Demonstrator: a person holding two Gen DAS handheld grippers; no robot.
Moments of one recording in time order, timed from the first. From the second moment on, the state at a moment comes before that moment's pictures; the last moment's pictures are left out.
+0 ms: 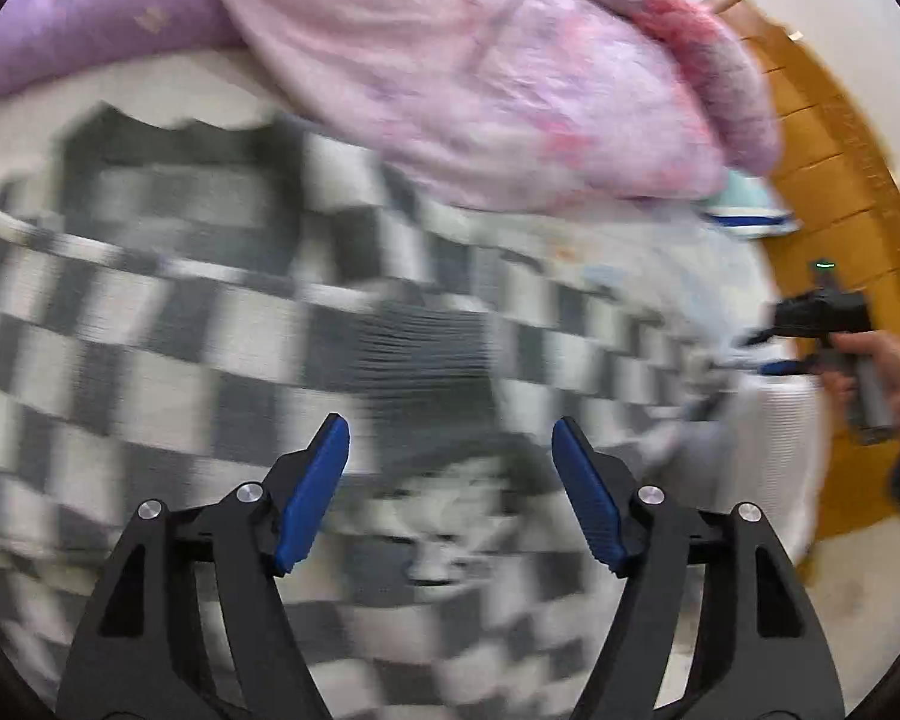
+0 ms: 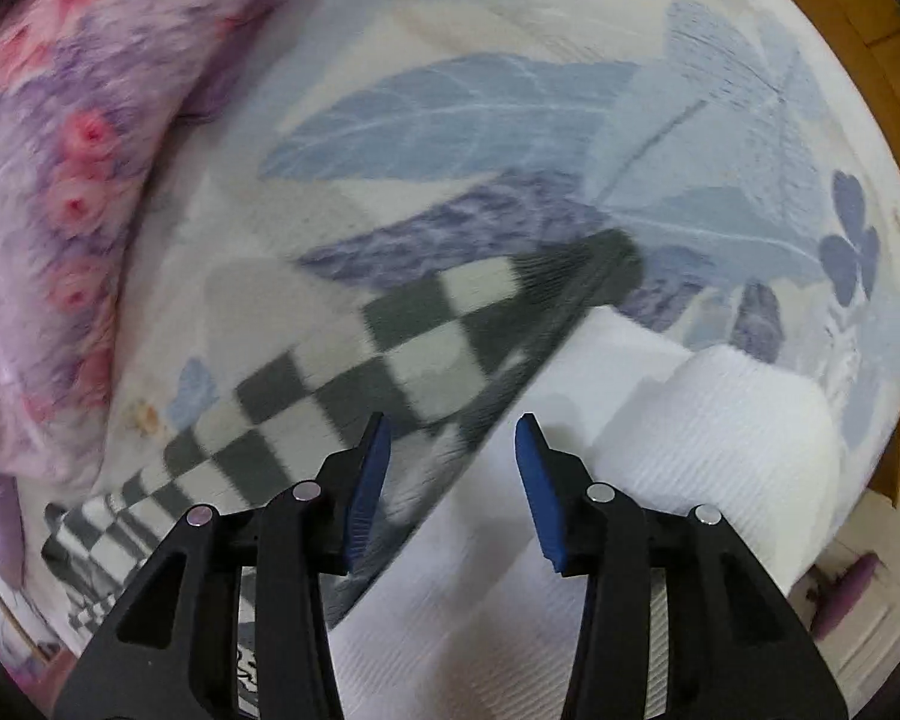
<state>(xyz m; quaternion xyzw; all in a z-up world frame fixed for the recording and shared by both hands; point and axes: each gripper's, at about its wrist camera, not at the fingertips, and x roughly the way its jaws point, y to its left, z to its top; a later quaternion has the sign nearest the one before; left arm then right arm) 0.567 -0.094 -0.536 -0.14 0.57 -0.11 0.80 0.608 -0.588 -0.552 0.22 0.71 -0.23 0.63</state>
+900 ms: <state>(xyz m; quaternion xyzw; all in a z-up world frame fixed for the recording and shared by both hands) 0.454 0.037 -0.555 -0.12 0.63 0.07 0.77 0.579 -0.583 -0.569 0.17 0.66 -0.21 0.70</state>
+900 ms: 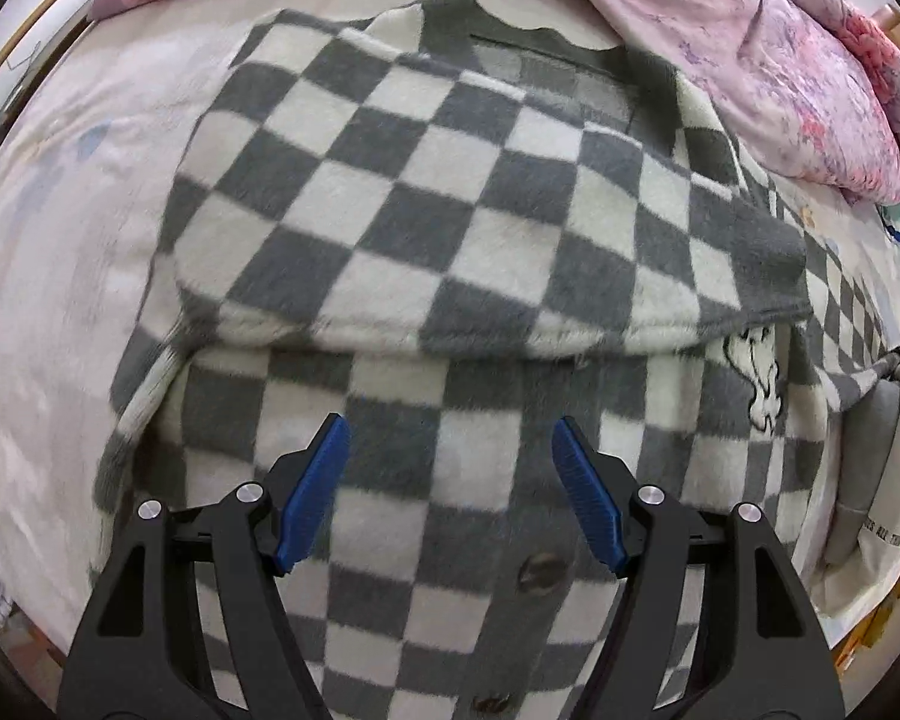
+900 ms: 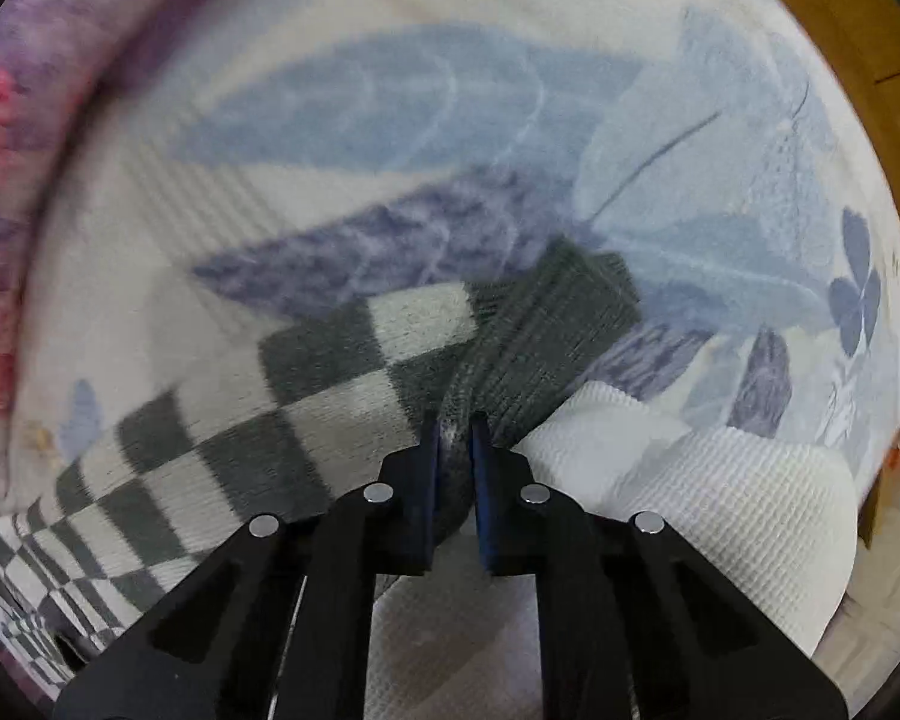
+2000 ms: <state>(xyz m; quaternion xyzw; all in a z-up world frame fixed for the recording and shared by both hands) 0.431 0.218 -0.501 -0.22 0.58 0.16 0.77 0.420 0.024 -0.494 -0.08 0.58 0.23 0.78</state>
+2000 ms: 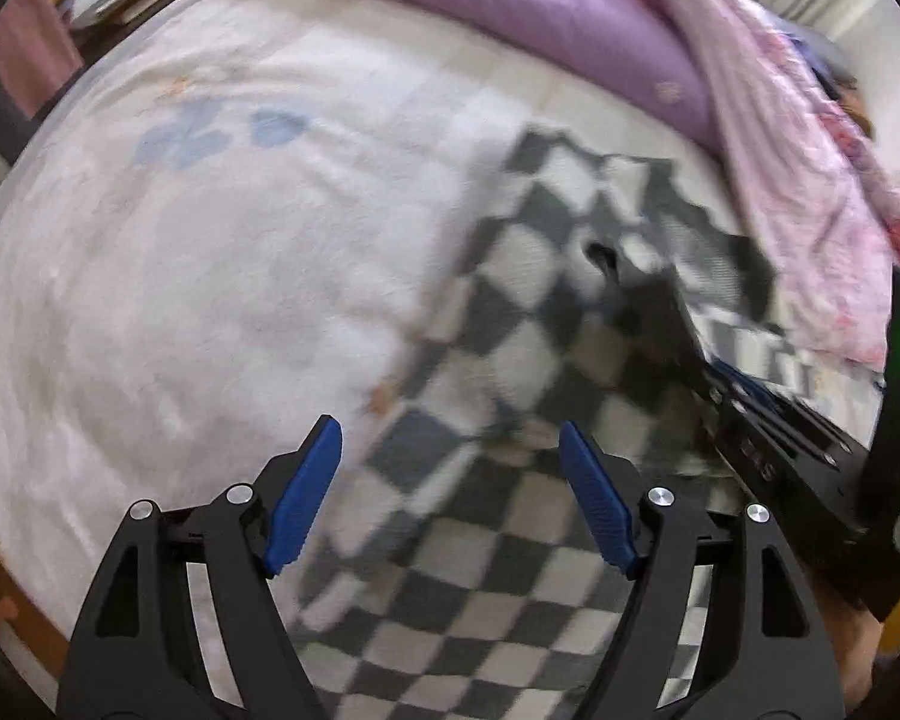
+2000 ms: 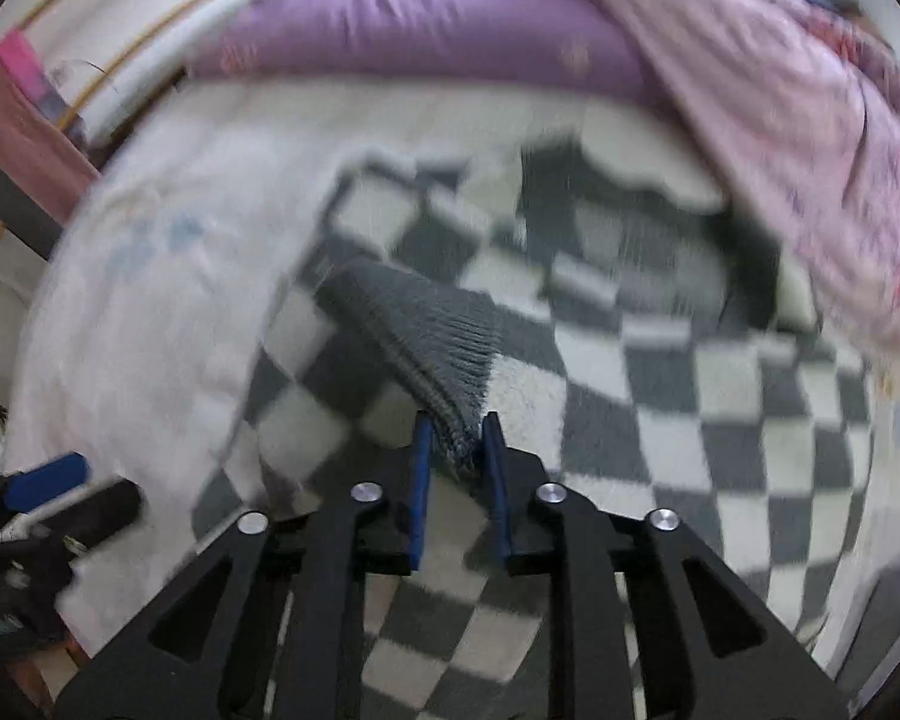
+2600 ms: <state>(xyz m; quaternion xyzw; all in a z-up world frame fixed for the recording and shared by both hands) 0.520 0.158 -0.572 -0.26 0.62 0.05 0.74 0.422 -0.188 -0.500 0.06 0.59 0.09 0.80</state>
